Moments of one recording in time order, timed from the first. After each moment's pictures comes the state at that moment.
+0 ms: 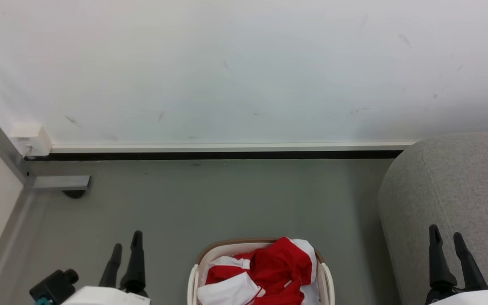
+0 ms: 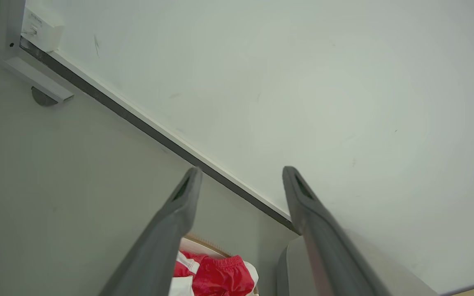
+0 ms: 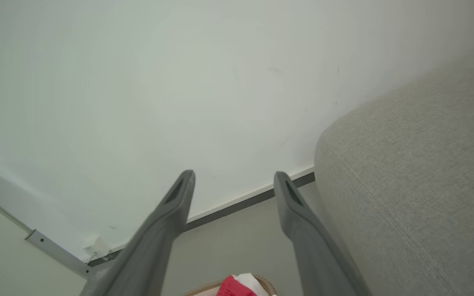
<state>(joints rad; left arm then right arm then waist) -0.06 0.04 -0.02 0.22 -0.74 -0.05 -0.10 -0.03 -0.04 -0.04 0.18 0.64 0.13 -0.11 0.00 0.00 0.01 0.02</state>
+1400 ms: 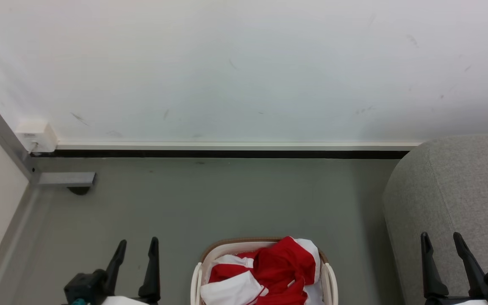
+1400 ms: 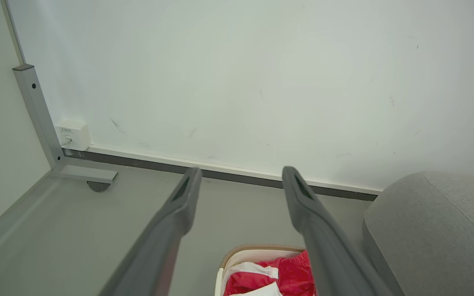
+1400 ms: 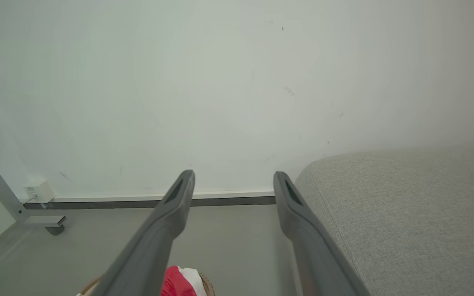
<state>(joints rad) -0.04 0.06 -0.07 0.21 -0.25 -0.03 -0.21 -0.02 -0.05 -0.04 0.20 0.25 0.13 -0.21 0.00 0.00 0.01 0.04</state>
